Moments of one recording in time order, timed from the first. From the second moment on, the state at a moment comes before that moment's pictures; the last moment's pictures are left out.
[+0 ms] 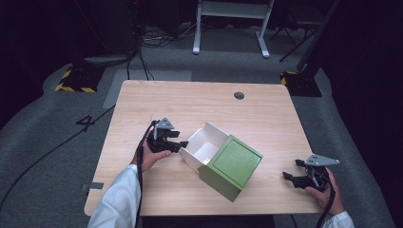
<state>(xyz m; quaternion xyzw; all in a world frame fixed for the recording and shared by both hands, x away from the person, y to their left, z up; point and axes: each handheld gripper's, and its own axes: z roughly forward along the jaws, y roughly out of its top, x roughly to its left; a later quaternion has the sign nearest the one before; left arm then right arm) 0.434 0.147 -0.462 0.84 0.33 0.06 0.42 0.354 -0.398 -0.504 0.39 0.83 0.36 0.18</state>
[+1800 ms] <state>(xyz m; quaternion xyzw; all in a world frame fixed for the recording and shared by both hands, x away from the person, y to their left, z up) 0.406 0.056 -0.477 0.89 0.20 -0.07 0.41 0.354 -0.397 -0.504 0.39 0.83 0.36 0.18</state>
